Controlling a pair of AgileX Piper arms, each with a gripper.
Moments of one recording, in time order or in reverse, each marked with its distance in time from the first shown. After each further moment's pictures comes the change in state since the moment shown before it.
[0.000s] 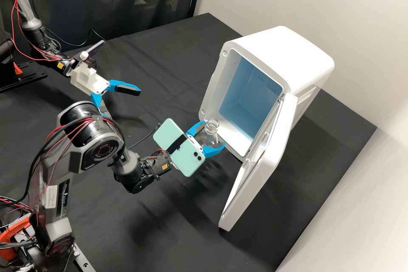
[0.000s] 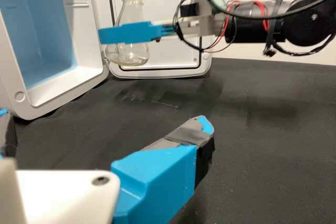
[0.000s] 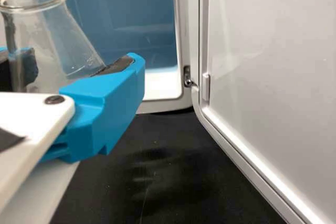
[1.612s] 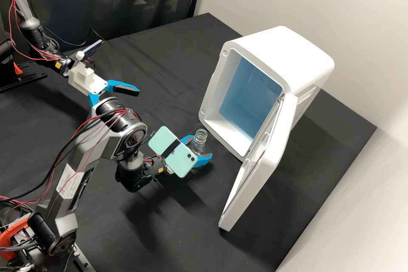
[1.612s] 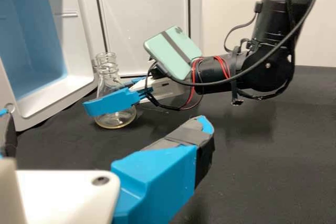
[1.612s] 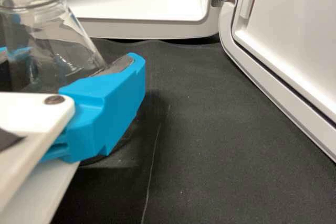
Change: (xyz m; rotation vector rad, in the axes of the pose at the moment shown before) left arm -0.001 0.003 0.007 0.027 -0.030 0.010; right arm 0.023 -0.066 0.038 -0.104 -0.137 -0.136
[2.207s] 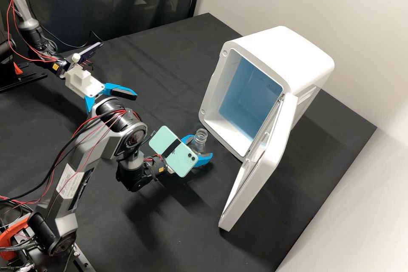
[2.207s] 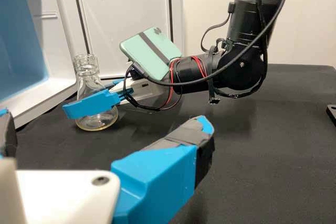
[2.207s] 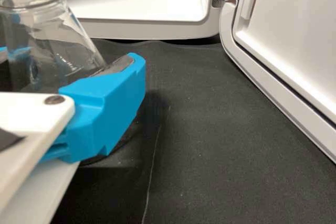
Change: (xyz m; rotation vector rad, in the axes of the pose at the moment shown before) left arm 0.001 -0.003 0.013 0.010 -0.052 -0.012; right arm 0.002 0.000 -0.001 0.000 -0.002 -0.002
